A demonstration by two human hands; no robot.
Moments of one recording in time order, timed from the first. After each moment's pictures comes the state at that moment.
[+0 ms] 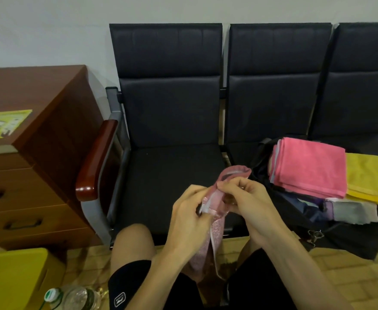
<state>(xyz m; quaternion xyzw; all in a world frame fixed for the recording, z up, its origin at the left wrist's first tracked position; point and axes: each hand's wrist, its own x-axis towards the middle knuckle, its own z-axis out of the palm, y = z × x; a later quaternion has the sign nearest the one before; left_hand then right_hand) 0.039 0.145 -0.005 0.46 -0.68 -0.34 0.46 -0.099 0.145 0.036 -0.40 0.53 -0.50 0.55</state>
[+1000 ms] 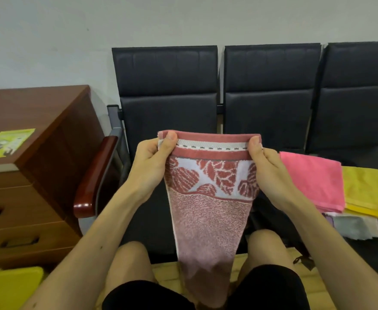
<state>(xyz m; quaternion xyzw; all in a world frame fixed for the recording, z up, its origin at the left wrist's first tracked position) 0.075 0.072 0.099 0.40 -0.59 -0.47 0.51 -0.146 0.102 0.092 -0.55 0.49 -0.50 0.44</state>
